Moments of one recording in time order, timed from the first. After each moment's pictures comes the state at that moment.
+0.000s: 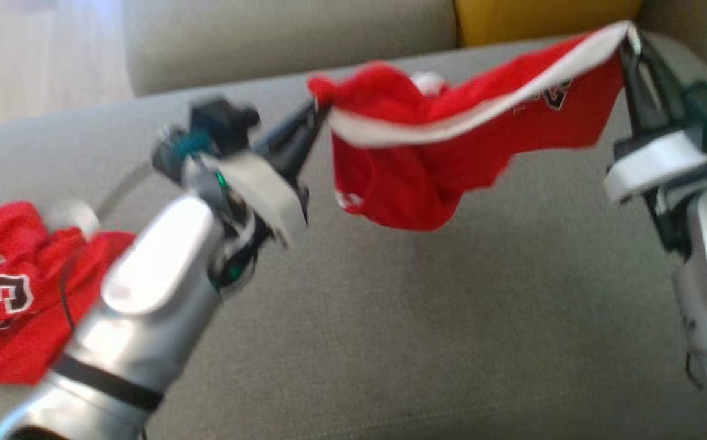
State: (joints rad) left arm -0.71 0.17 -0.69 0.49 -0.54 -0.12 -0.12; right arm -0.55 -0.27 0.14 0.30 -0.04 0.13 -0.07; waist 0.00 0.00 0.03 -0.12
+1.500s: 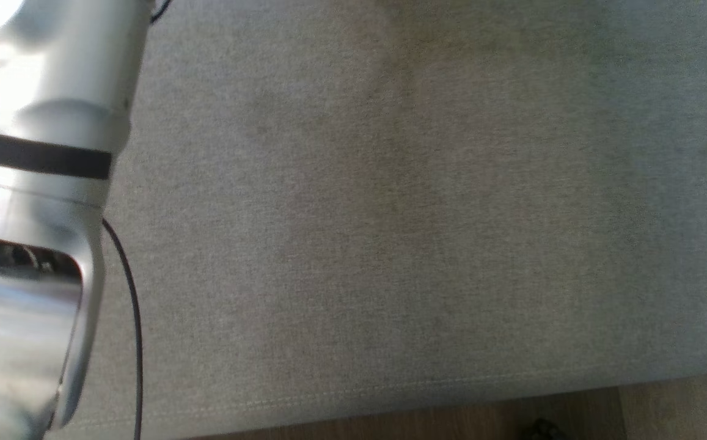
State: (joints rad) left arm -1.37 0.08 -0.44 0.76 -0.67 0.00 -0.05; right arm -1.37 -0.29 0.33 0.84 0.08 0.13 -0.22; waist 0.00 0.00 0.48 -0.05
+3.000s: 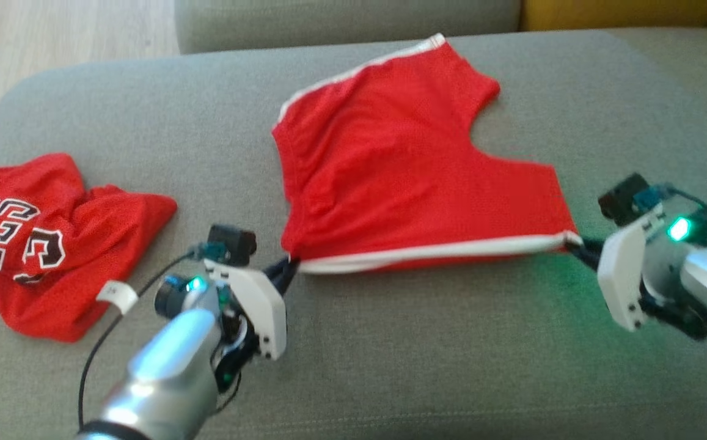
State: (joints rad) left arm -0.61 0.14 -0.89 0.93 -0.74 -0.13 -0.10; right arm -0.79 -0.69 1.27 0.60 0.92 0.13 0.26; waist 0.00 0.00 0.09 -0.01
